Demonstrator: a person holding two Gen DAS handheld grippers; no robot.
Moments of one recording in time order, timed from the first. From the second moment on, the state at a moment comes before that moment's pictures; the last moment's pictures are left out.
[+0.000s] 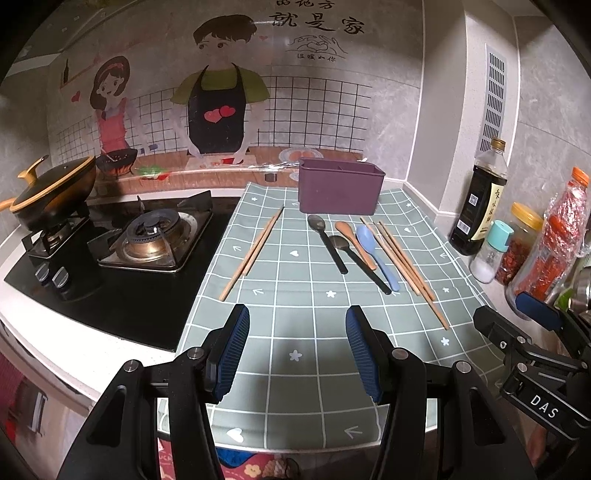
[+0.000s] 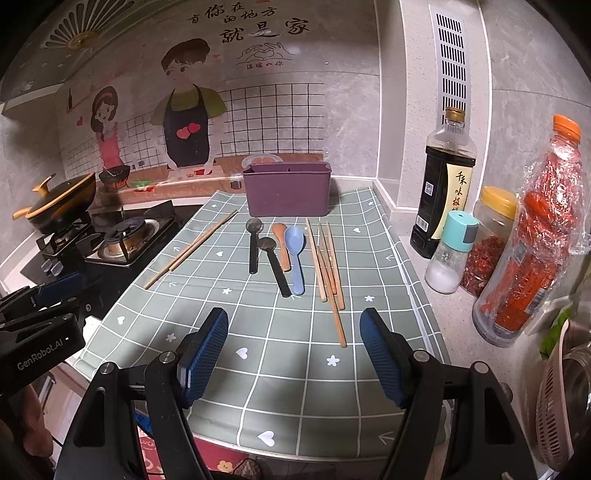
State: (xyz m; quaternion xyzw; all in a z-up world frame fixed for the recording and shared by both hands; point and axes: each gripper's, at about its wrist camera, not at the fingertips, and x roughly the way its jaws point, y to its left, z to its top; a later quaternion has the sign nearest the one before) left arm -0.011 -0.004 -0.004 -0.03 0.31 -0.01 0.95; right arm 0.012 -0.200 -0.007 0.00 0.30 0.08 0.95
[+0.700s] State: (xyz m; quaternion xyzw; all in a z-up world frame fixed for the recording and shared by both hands) left arm -0.009 -0.003 -0.008 -0.03 0.32 -0.01 0.95; right arm 0.013 -0.202 -0.007 0.01 0.31 0.07 0.95
